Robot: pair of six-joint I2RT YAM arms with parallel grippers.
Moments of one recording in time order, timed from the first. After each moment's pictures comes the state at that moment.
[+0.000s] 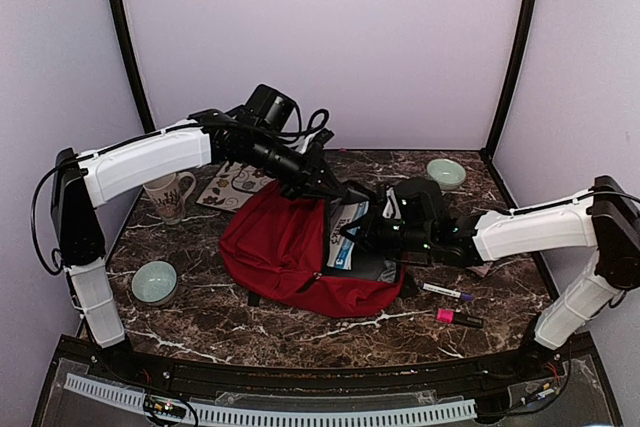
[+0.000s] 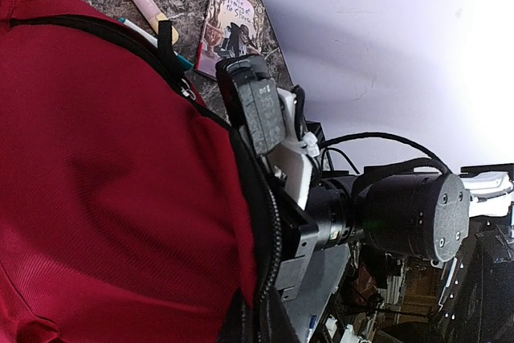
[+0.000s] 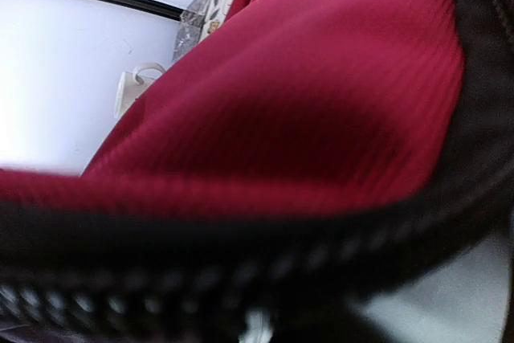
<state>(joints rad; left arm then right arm) -0.76 1.86 1.74 -0.64 0.70 -0.69 0.90 1.53 0.81 0.26 -0.10 1.11</state>
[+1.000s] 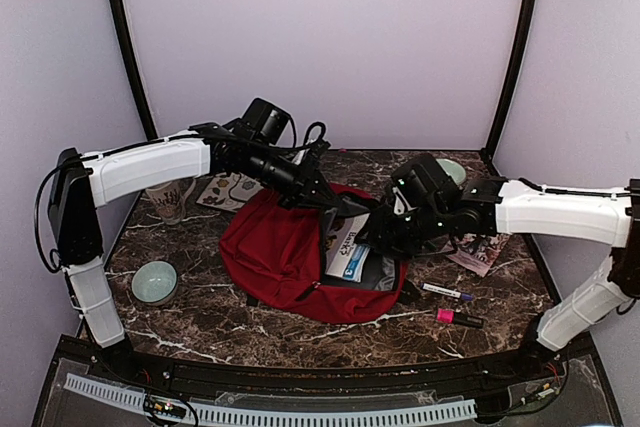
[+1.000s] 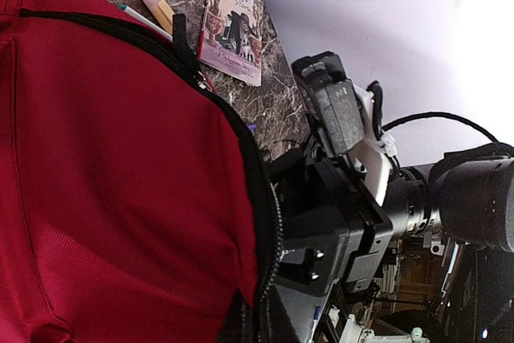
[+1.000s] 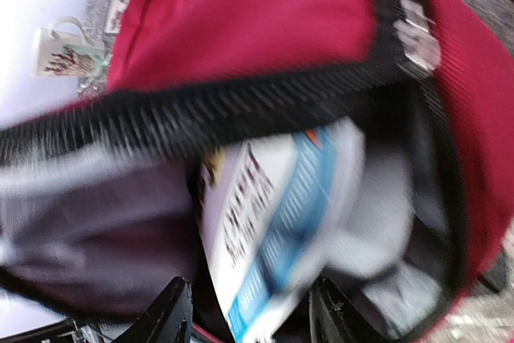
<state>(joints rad) -0.73 1.84 1.61 -0.54 0.77 -0.66 0.91 1.45 1.05 -0.42 -0.08 1.01</state>
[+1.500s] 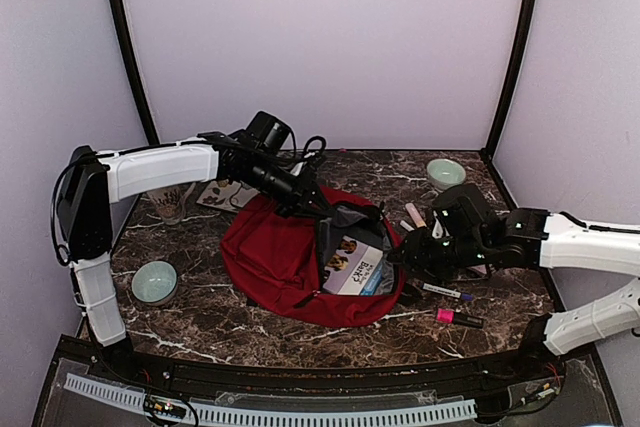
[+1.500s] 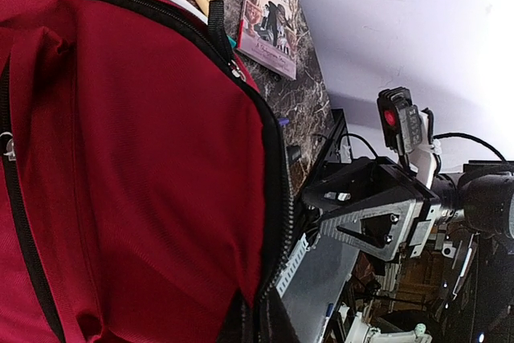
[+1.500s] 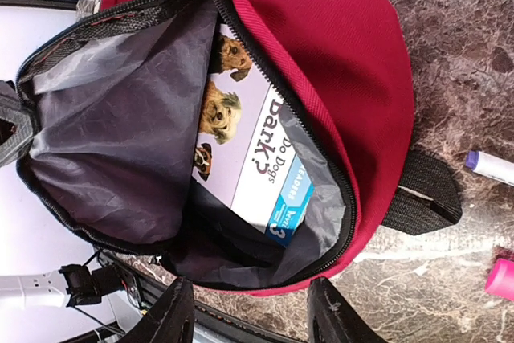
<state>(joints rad) -0.70 1.90 1.57 -0.54 0.78 -0.61 0.92 1.12 0.76 -0.45 -0.02 1.19</state>
